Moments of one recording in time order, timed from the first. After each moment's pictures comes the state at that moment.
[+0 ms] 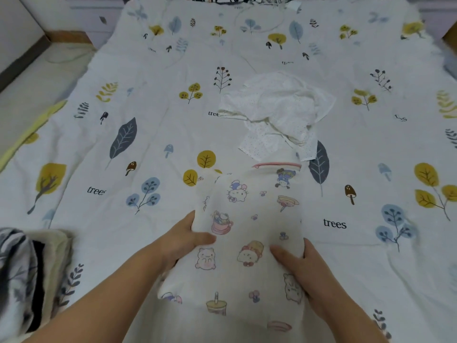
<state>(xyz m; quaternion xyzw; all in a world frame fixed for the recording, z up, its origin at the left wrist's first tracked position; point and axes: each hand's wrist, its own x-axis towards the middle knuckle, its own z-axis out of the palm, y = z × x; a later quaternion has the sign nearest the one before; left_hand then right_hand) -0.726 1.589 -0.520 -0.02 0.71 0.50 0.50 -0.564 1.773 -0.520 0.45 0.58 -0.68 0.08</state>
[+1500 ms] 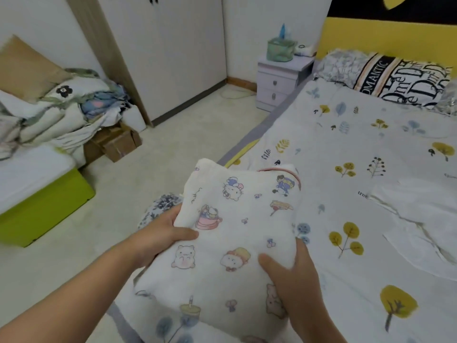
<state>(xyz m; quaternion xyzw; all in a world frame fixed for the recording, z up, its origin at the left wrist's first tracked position) -0.701 1.245 -0.284 -0.11 0.71 0.65 0.24 -0.647 1.479 -0.309 0.18 0.71 -0.67 0.08</state>
